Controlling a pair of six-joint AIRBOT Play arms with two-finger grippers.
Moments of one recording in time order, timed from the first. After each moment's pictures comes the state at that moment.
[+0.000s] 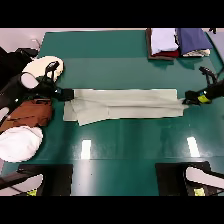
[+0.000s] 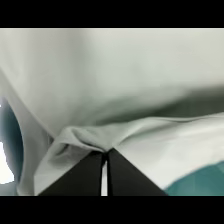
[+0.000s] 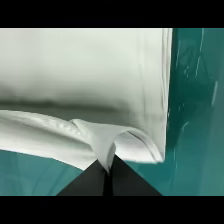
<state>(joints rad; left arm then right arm) -0.13 -1.27 1.08 1.18 -0.93 -1.46 -0.31 -1.32 1.16 -1.25 1.31 1.32</state>
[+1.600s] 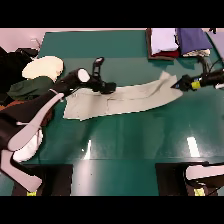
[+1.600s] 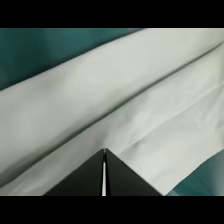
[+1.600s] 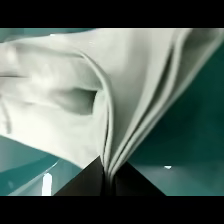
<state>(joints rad) -0.51 -1.76 1.52 0.99 -0.76 -1.55 -0.35 -1.52 1.37 -0.78 1.39 1.11</state>
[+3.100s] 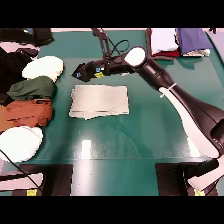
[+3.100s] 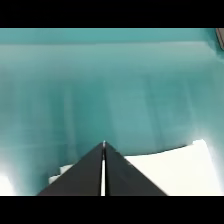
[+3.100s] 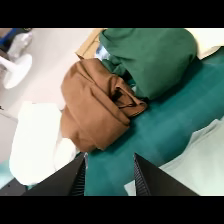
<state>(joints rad) -0.05 -1.37 1.82 1.24 -1.09 -1.56 0.65 -1.72 1.85 -0.66 0.86 1.18</state>
